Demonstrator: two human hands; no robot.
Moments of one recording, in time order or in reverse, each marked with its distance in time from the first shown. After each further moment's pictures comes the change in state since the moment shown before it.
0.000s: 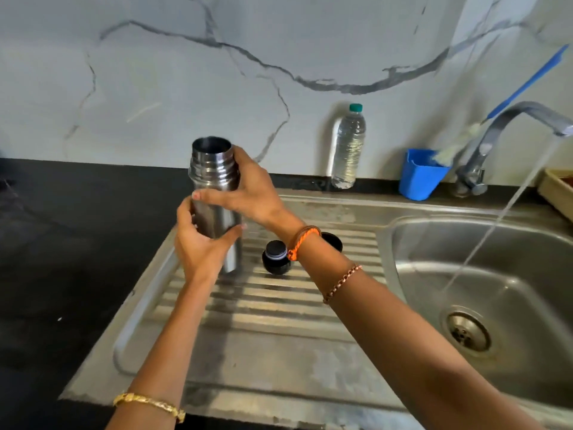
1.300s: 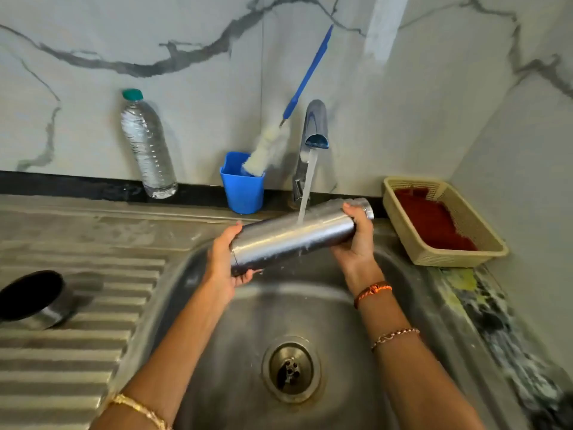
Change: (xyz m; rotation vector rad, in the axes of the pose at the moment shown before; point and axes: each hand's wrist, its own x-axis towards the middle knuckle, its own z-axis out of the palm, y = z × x) left_hand -0.167 0.122 0.373 -0.471 -0.423 -1.025; right_hand -0.133 0.196 -0.451 0.970 0.809 0.475
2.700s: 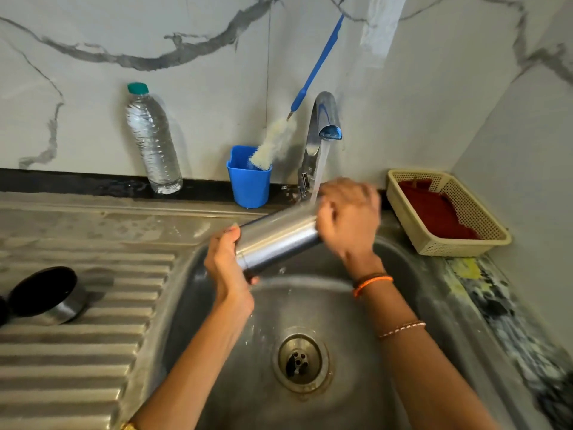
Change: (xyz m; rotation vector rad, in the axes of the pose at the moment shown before) left_hand -0.006 -0.025 -0.009 -0.198 0.162 0.252; right_hand 0.002 0.017 0.014 -1.643 -0.087 -1.205
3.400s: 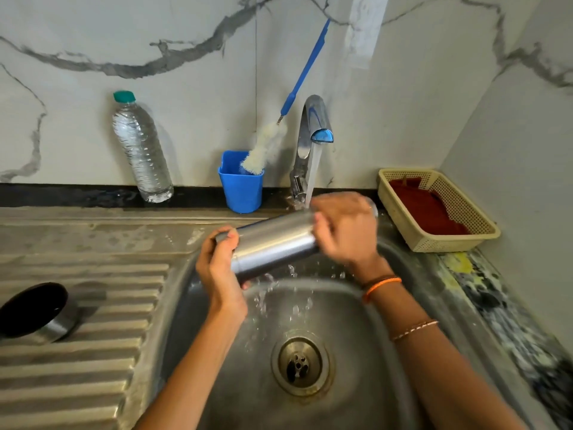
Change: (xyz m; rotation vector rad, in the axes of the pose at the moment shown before) left_hand 0.001 0.002 -0.005 -0.018 -0.131 0.215; right_hand -0.009 0.002 -0.008 0.044 -0.051 -0.175
